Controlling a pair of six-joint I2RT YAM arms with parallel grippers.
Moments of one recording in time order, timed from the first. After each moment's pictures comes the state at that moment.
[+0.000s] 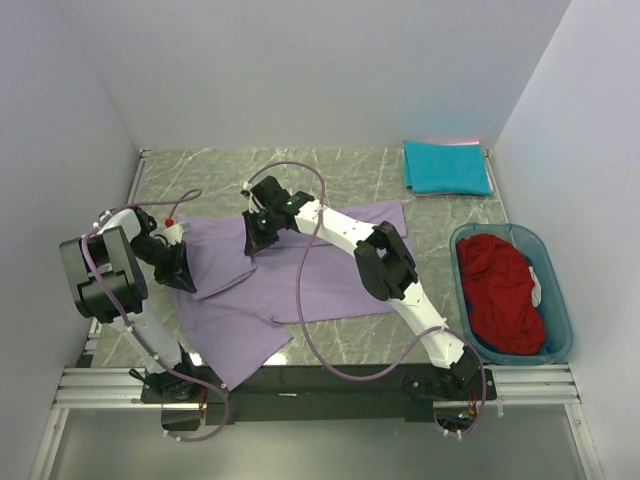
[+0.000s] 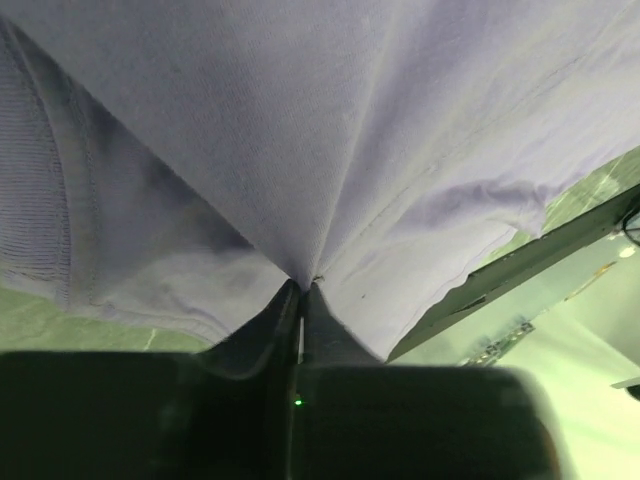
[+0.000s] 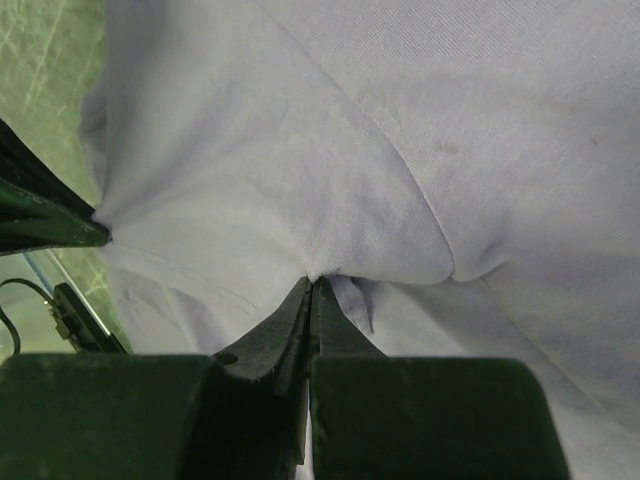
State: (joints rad) left arm 0.37 1.80 1.14 -1.10 0.48 0.35; right arm 0.83 2.49 2.18 -0.58 -0.40 0.49
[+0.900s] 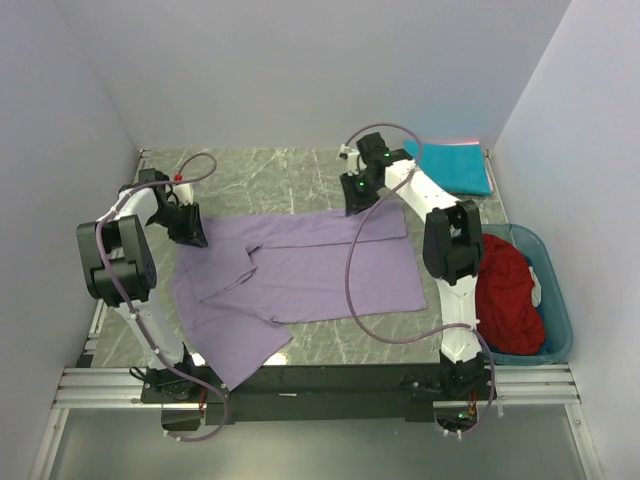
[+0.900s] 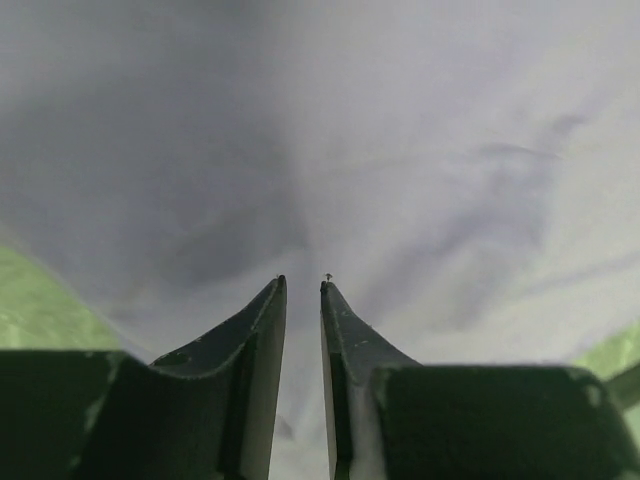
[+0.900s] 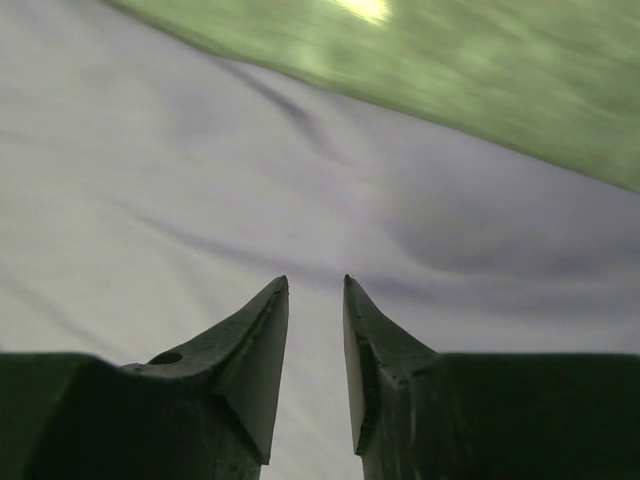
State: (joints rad) left arm 0.21 1.89 1.35 -0.80 0.47 0.20; right arm 0.38 2.19 1.90 -0.81 -0.30 0.01
